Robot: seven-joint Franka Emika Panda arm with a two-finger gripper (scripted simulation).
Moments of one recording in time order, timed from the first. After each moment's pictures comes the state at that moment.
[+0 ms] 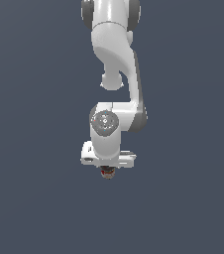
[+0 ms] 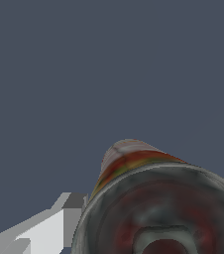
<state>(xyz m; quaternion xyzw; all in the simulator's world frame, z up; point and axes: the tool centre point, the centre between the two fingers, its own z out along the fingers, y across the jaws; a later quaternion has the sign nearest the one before) 0.092 -0.017 0.077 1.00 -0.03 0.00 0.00</state>
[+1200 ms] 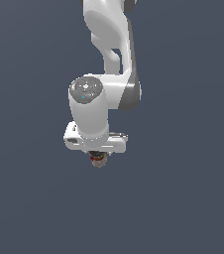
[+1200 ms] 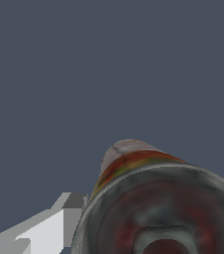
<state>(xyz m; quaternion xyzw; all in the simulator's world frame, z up) 0.072 -0.053 0.162 1.00 -0.03 0.00 0.00</state>
